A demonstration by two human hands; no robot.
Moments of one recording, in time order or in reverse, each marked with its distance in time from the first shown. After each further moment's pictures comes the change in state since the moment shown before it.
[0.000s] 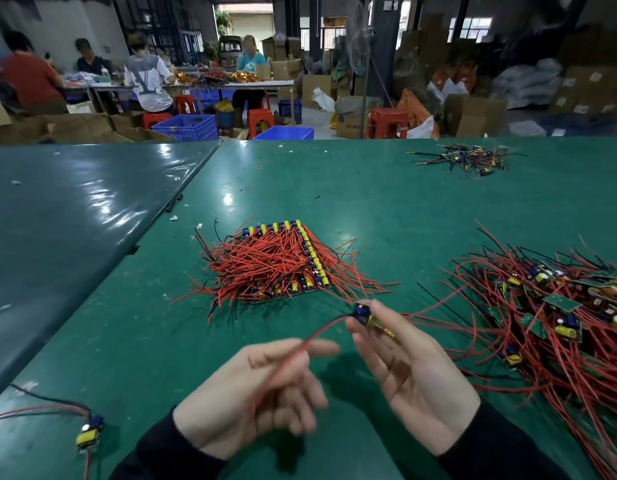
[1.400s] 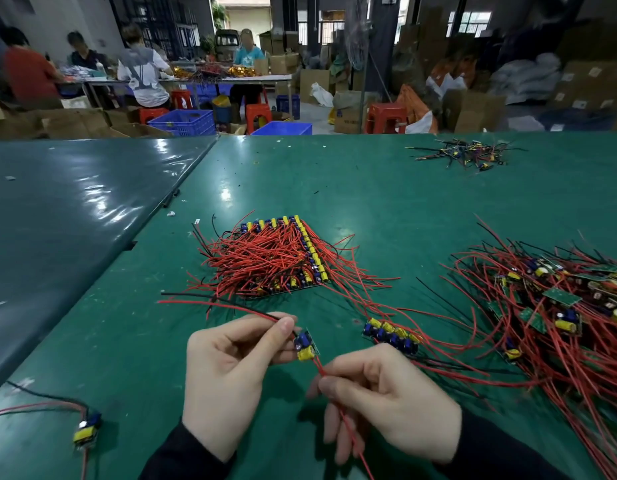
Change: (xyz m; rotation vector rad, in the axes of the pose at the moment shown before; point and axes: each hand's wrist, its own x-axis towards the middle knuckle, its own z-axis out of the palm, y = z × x) left_hand 0.007 -0.007 0.019 0.298 0.745 0.673; right_hand -0.002 0.012 -0.014 -0.934 -0.664 0.074
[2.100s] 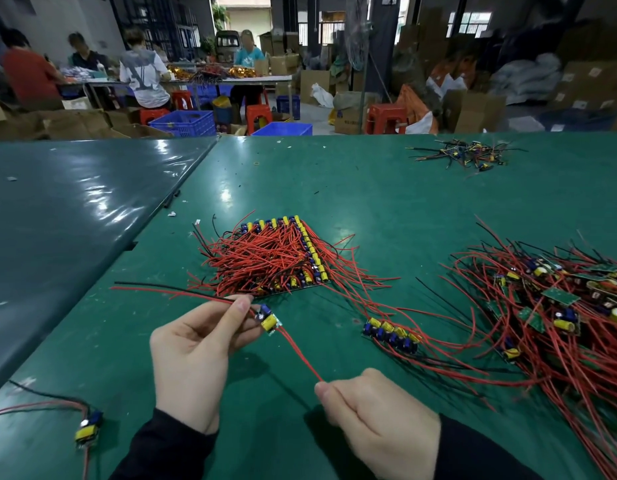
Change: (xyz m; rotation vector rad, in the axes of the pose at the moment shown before) left_hand 0.019 -0.001 -0.017 -0.138 0.217 -0.060; right_hand -0.004 0.007 0.008 -0.879 0.145 -0.128
